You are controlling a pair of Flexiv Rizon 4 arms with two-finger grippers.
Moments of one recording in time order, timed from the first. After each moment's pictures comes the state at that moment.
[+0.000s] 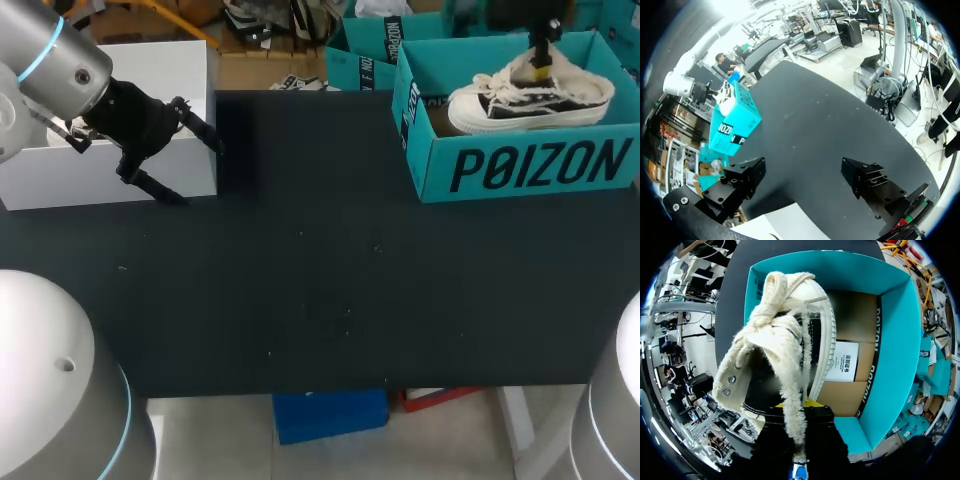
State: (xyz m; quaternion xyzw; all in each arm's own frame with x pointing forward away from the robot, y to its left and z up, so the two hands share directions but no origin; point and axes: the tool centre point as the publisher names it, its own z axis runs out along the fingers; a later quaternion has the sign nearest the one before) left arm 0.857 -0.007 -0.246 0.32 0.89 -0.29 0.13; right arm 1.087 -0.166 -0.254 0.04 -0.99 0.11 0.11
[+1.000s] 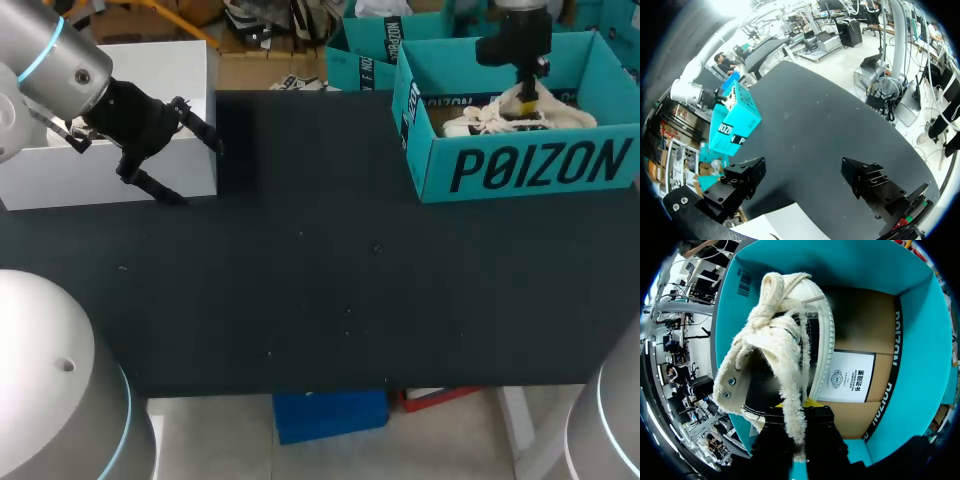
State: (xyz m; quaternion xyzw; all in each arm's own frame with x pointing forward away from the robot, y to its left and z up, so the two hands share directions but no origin) left arm 0.857 -0.007 -0.246 0.32 0.89 -0.29 0.13; right arm 1.078 -0.158 -0.322 0.06 -0.99 0.09 0.14
